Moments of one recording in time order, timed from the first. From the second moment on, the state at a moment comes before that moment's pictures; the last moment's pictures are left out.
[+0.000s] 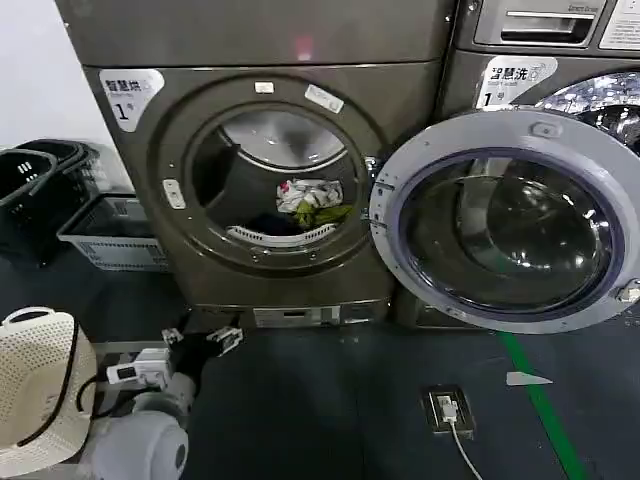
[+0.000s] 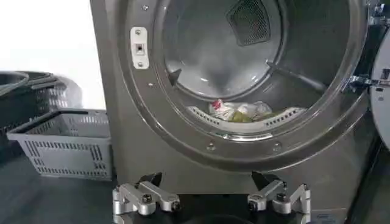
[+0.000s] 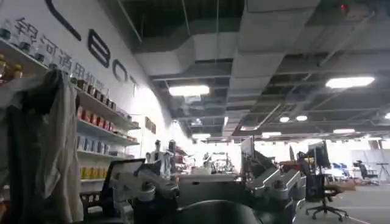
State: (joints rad) left arm 1.33 -1.47 -0.54 -2.25 -0.12 0.74 -0.08; right arm -1.69 1.12 2.42 1.63 0.63 -0.22 -0.05
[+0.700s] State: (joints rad) left arm 1.33 -1.47 -0.53 -2.25 -0.10 0.74 -0.06; right arm -1.69 1.13 2.42 1.63 0.64 -0.21 -0.02
